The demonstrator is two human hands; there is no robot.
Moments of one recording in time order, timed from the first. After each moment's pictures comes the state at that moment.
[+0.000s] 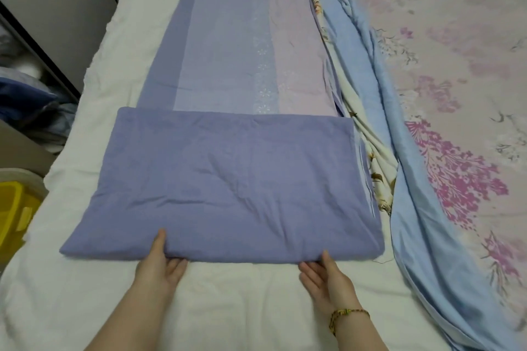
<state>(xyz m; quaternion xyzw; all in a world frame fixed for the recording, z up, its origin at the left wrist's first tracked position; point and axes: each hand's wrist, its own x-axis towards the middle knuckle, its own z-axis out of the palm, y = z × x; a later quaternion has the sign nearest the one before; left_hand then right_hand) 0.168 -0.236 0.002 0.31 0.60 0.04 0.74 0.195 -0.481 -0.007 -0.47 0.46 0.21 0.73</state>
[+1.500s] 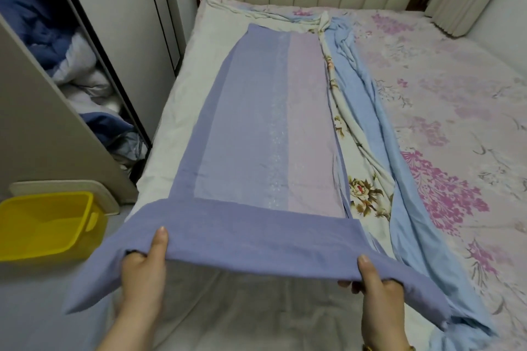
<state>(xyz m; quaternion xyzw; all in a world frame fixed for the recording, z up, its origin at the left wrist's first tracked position) 0.034 -0.208 0.184 0.66 0.46 0.20 0.57 0.084 -0.470 0.157 -0.72 0.19 -0.01 0.66</state>
